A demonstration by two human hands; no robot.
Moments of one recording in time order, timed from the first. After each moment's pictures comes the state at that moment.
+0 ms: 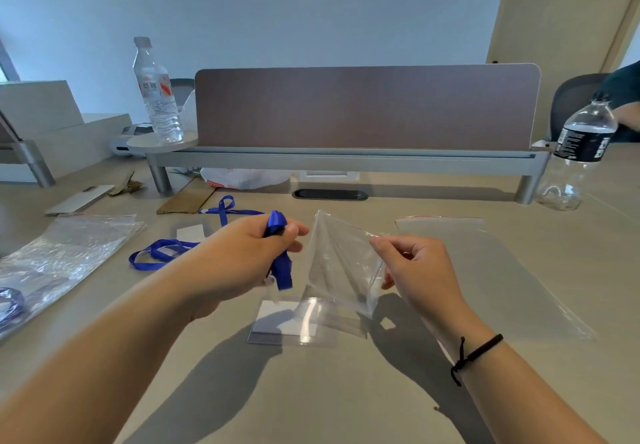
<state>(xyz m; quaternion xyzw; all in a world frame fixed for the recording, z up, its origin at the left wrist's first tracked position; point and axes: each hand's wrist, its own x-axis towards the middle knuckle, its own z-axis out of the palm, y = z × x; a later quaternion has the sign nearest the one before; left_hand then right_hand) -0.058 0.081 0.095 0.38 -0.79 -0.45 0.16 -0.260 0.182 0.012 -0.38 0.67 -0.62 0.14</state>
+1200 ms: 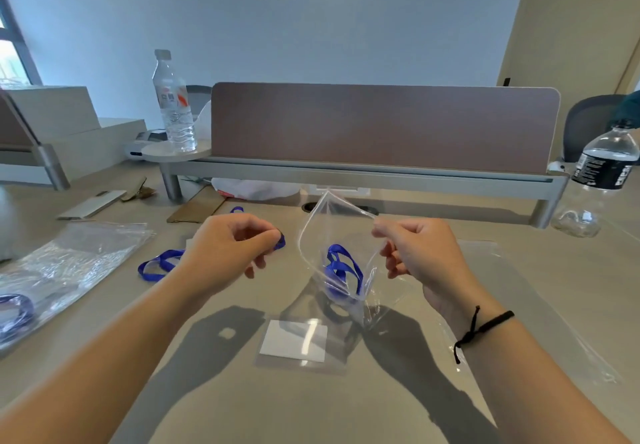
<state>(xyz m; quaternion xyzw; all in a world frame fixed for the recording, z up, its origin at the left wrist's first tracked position) -0.051 0.012 0.072 0.35 -0.78 -0.39 0.33 -0.267 0.149 0.068 -0.35 0.68 -0.60 0.21</state>
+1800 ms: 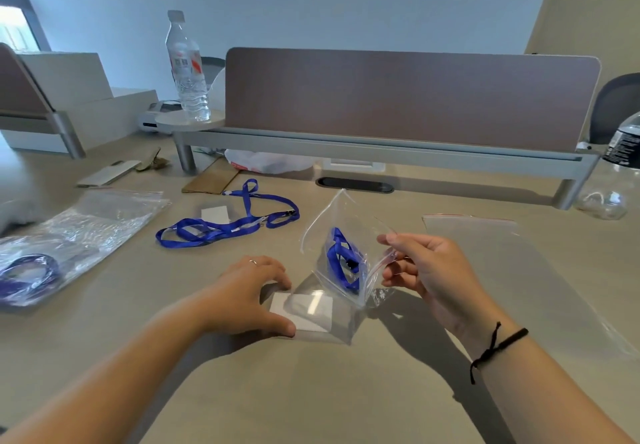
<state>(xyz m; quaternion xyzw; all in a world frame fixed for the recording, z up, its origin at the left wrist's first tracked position) -0.025 -0.001 -0.015 0.34 -0.92 -0.19 -0.03 -0.256 0.159 0.013 -0.31 0.57 -0.67 0.37</state>
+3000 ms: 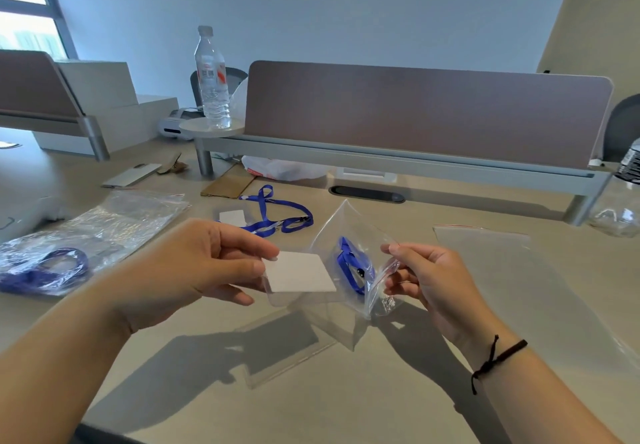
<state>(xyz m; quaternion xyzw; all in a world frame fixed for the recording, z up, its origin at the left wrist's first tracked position) 0.040 0.059 0.089 0.35 -0.73 -0.56 0.19 -0.239 0.160 0.014 -0.34 0.59 -0.64 0.35</state>
